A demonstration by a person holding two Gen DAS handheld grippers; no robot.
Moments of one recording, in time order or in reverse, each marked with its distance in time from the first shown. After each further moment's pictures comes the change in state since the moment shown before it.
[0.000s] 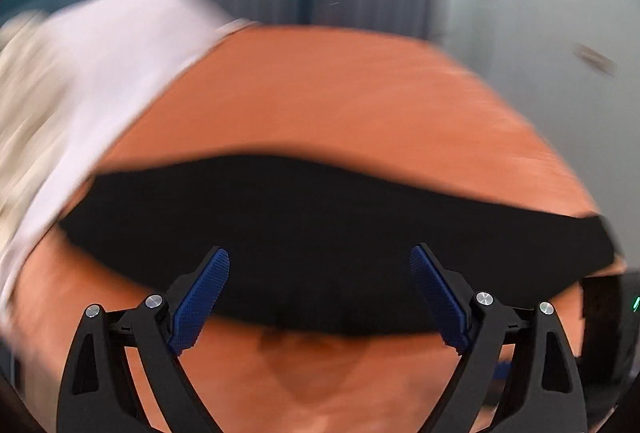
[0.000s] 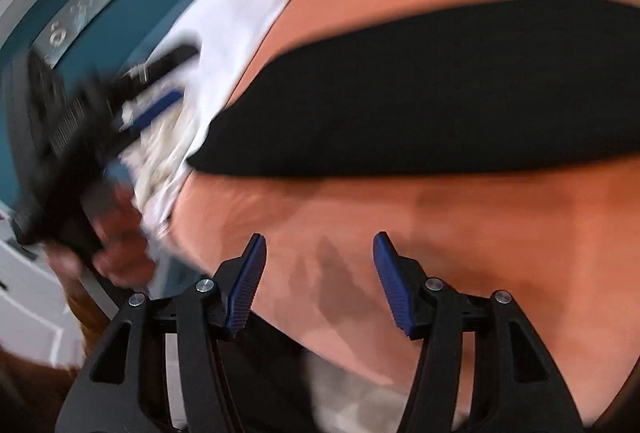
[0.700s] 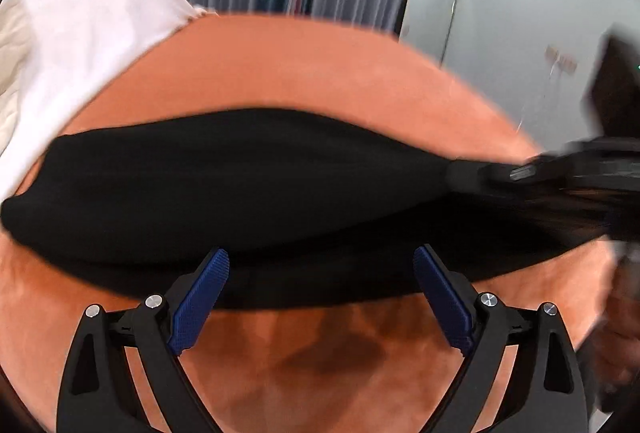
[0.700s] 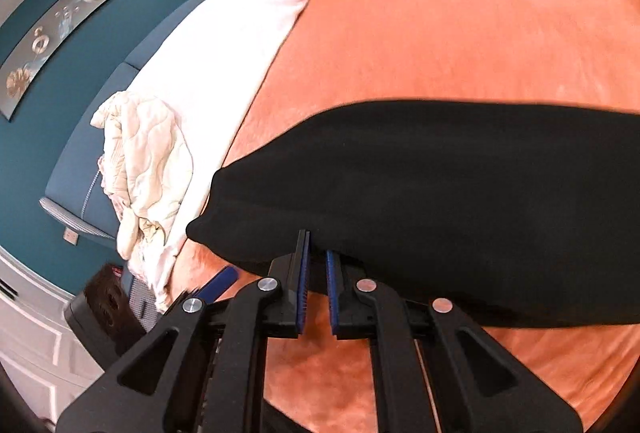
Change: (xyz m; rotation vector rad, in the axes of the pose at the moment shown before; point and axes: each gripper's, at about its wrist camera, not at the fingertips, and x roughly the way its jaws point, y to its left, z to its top) left arm 0.073 0.015 -0.017 0.107 0.066 -0.204; right arm 0.040 0.073 0.084 -0.080 -0.180 -0.180
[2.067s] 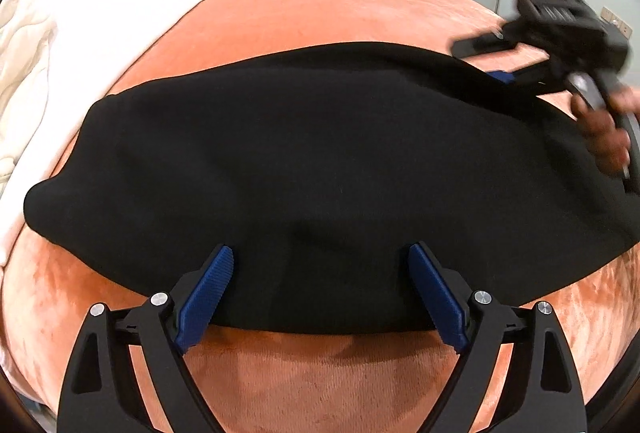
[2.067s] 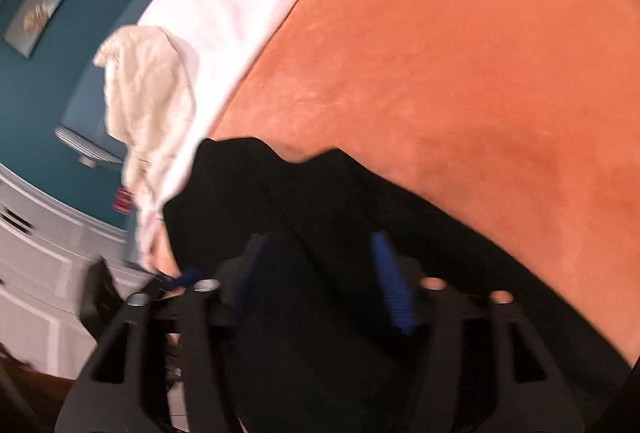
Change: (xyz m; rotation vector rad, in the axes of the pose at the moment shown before) left arm 0.019 0.071 0.003 -0.005 0.117 0.154; right arm 0.159 -0.068 0.139 -0.072 0.417 0.290
